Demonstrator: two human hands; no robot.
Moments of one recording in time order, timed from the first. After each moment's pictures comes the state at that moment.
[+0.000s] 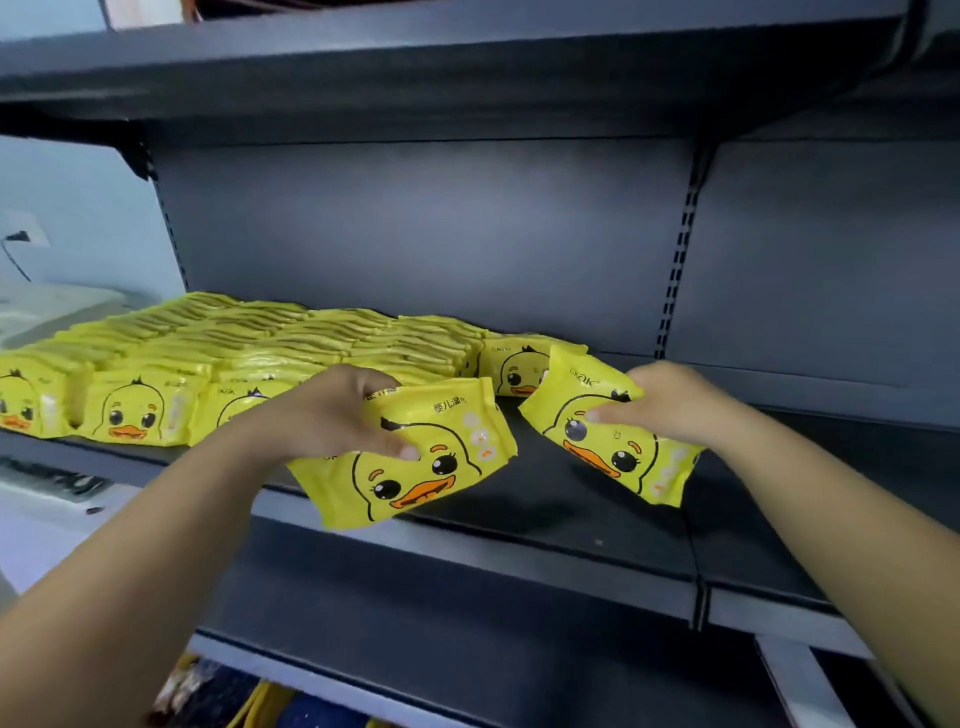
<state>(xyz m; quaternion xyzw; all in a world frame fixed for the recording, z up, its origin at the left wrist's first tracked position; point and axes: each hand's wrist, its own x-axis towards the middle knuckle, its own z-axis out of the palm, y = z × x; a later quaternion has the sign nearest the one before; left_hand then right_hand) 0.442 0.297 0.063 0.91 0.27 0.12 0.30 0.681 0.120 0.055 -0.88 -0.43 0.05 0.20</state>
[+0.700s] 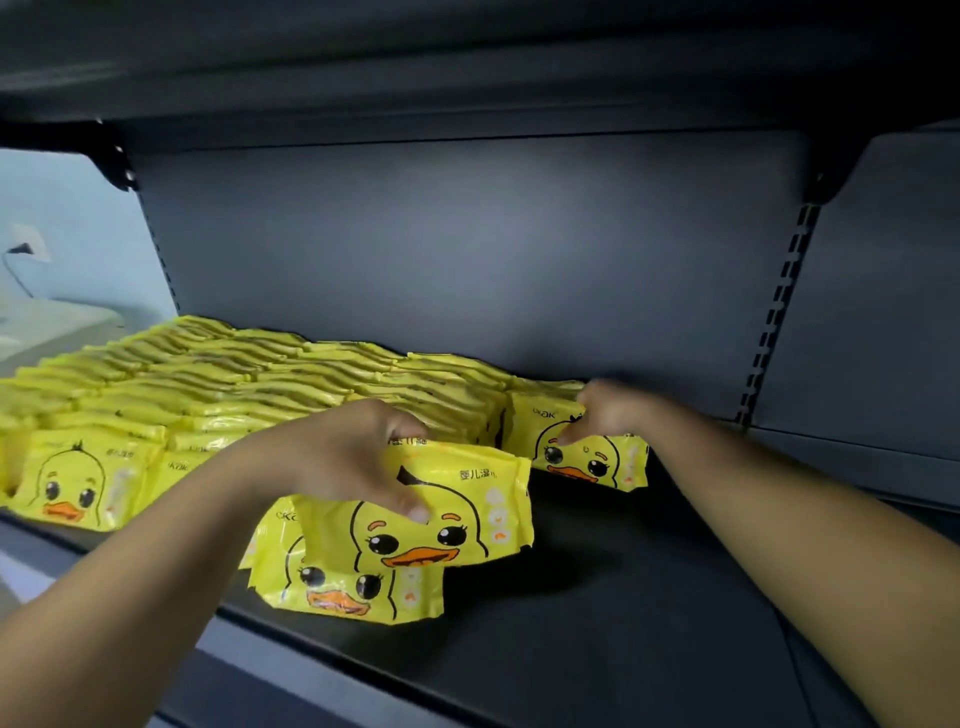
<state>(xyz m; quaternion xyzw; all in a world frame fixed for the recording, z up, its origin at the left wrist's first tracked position) 0.531 0.394 0.069 0.96 0.24 -0.02 0.16 0.804 0.317 0.031 -0.85 -0.51 0.10 0.03</state>
